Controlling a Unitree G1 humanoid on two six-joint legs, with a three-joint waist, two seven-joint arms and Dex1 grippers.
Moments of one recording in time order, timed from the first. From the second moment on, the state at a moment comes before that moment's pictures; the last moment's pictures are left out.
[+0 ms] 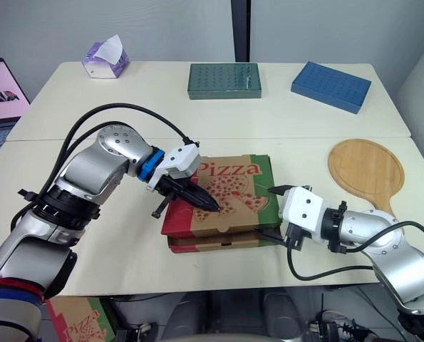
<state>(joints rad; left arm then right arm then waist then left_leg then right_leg) -0.90 0.72 -0.49 0.15 -0.38 0.40 -1.61 -0.11 -0.83 0.10 -0.71 0.31 0.52 0.77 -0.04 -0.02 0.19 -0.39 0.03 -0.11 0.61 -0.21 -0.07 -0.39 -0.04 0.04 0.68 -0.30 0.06</state>
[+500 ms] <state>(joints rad) -0.87 0.73 -0.52 0.13 -0.34 0.34 -1.61 -0.05 -0.82 0.13 -0.71 0.21 0.48 0.76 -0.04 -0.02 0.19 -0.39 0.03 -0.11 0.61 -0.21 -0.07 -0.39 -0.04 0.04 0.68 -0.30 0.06</state>
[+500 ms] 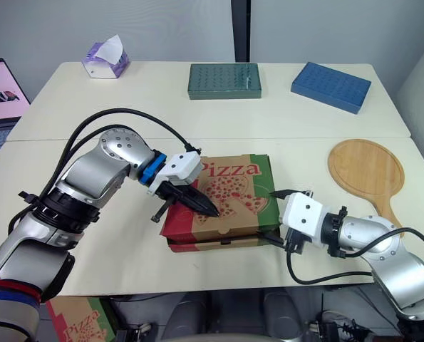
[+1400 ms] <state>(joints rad) -0.85 0.72 -0.52 0.13 -0.31 0.30 -1.61 0.06 -0.79 -0.24 -0.71 0.58 0.71 0.79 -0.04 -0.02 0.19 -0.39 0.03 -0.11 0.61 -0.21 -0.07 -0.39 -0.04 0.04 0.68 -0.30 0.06</state>
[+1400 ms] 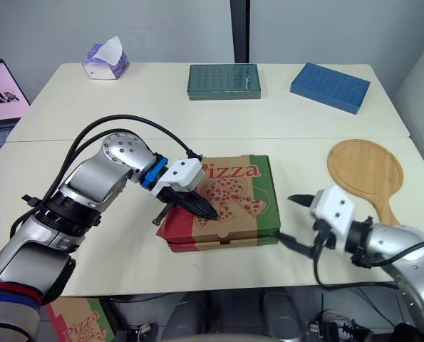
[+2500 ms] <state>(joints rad) -0.84 0.72 -0.51 0.13 -0.29 0.32 -1.61 0.04 -0.78 0.06 -0.61 0.41 0.59 0.82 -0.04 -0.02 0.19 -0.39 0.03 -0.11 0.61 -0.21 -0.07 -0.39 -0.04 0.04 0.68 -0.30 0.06</state>
